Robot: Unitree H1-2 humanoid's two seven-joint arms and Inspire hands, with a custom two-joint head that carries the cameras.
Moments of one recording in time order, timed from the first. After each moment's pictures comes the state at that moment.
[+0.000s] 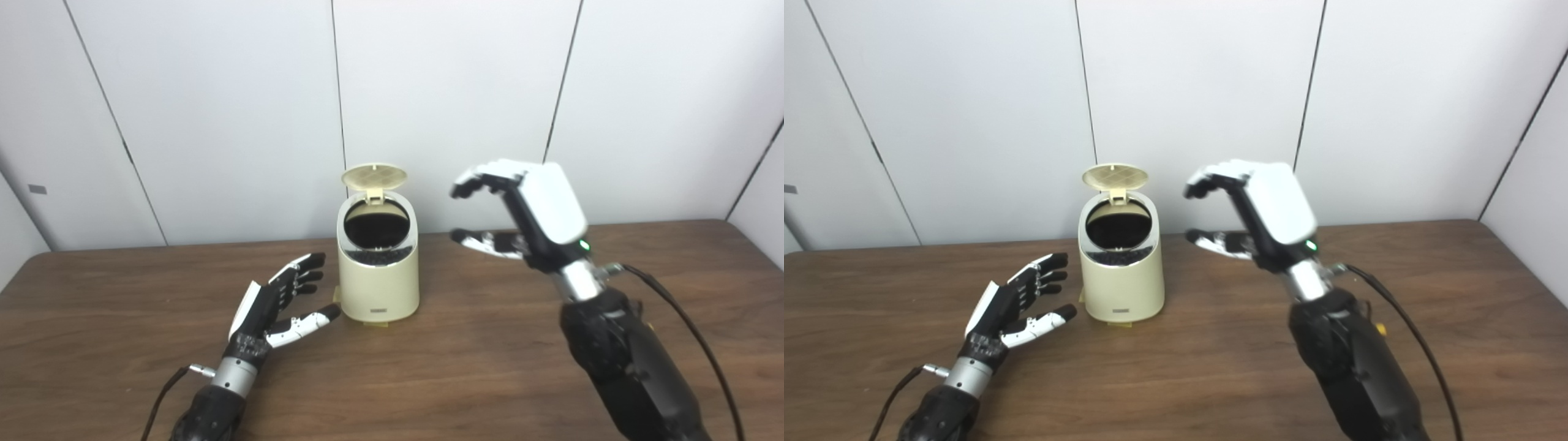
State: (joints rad) left arm -0.35 0.16 -0.04 0.41 0.08 -0.36 -0.16; right arm -0.42 -0.29 0.09 0.07 -0.67 -0.28 -0.27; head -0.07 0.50
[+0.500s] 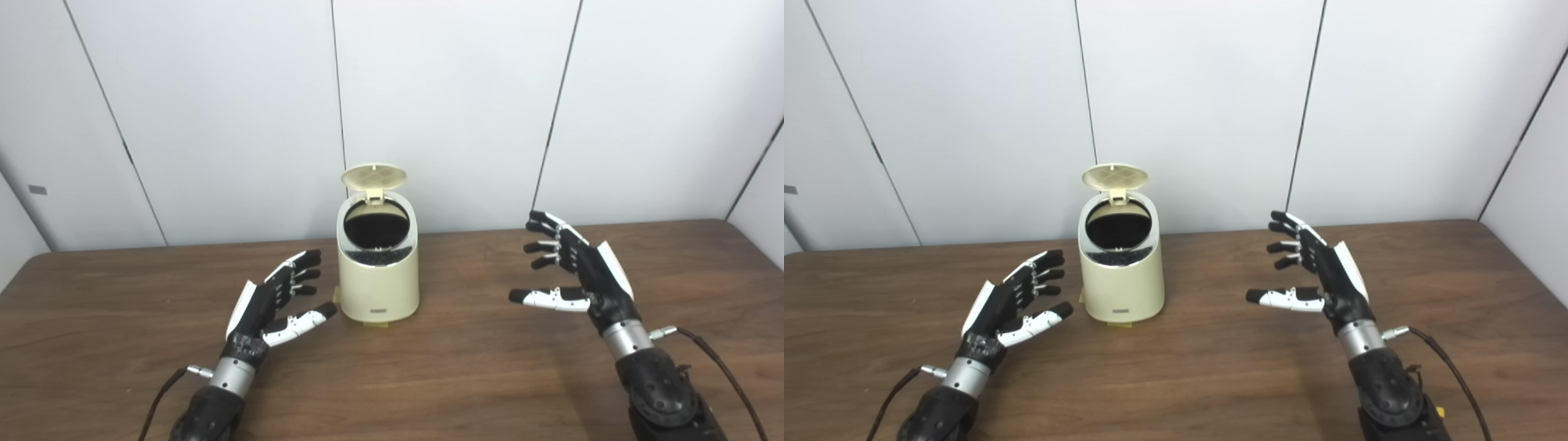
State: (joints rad) left arm -0.34 0.16 -0.03 0.40 0.05 -0.36 -0.16; right arm -0.31 -0.29 -0.03 0.22 -0.12 -0.19 0.01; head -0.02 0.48
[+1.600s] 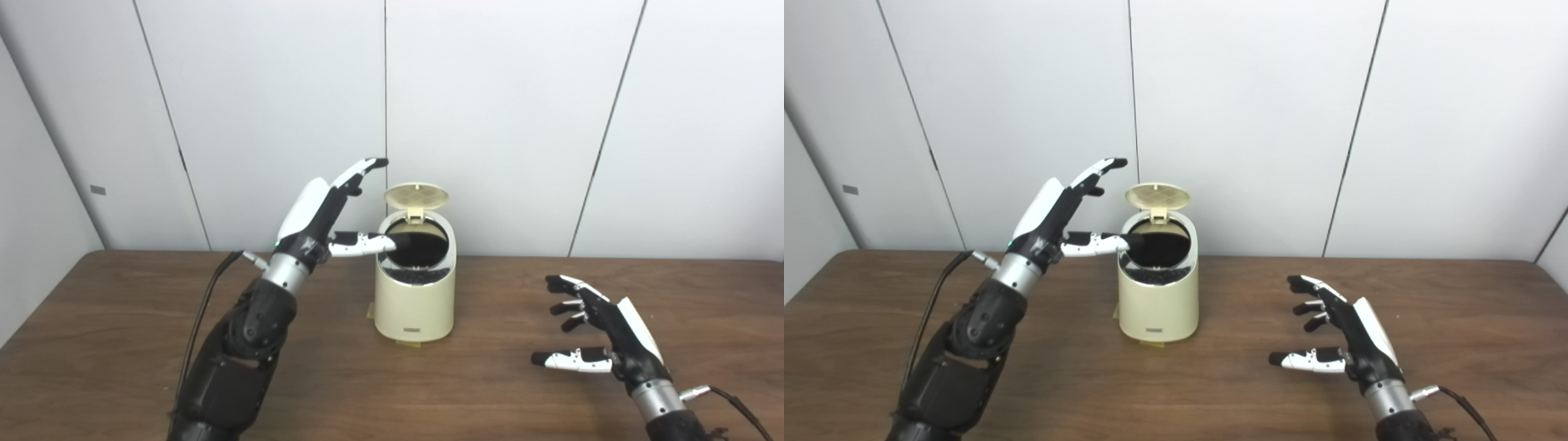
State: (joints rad) left arm -0.65 0.21 -0.13 0.23 0.45 -0.14 -0.08; right arm -0.26 -0.28 0.01 0.19 -0.30 -0.16 0.00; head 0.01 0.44
